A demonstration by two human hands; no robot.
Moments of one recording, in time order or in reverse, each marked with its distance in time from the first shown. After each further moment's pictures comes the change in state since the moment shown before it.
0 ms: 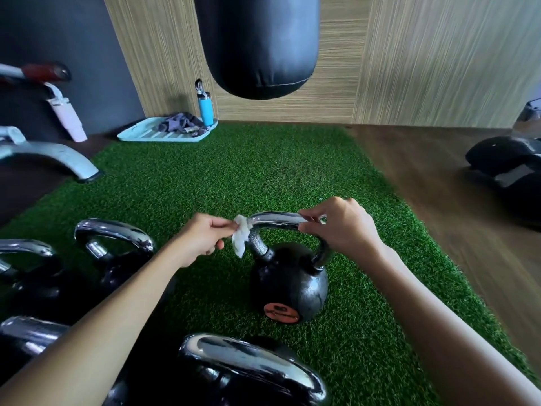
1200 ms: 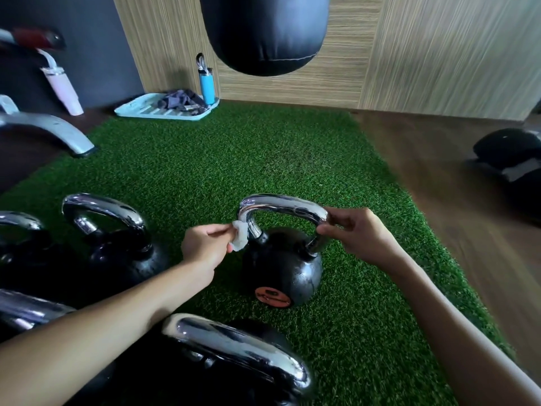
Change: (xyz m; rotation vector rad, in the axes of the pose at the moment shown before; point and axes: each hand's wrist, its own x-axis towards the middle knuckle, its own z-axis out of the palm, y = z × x) left_hand -0.031 -0.021 0.066 -0.369 0.397 -0.171; right_hand -0.015 0.080 0.026 0.463 -0.116 -0.046
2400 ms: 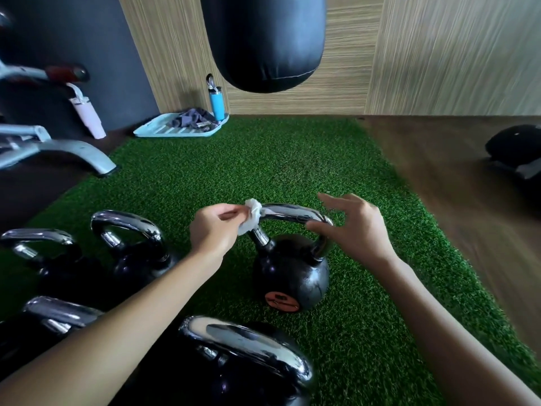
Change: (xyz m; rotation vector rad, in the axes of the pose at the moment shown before) left_hand -0.021 0.056 -0.008 0.198 0.037 0.268; right_hand -0.008 -0.041 0.005 -0.200 0.301 -0.128
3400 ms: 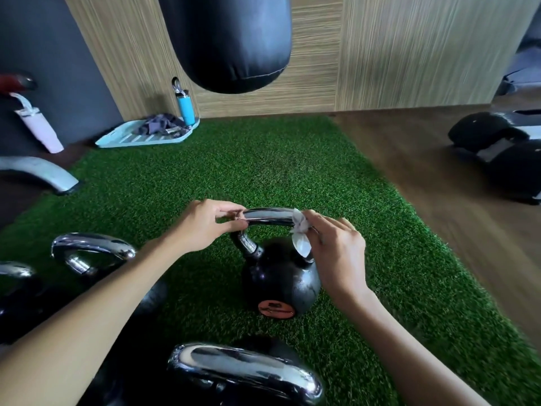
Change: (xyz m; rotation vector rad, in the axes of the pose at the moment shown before) left_hand 0.061 0.005 -0.014 0.532 -0.521 0.530; right_hand -0.036 -0.011 0.051 -0.130 0.427 -0.059
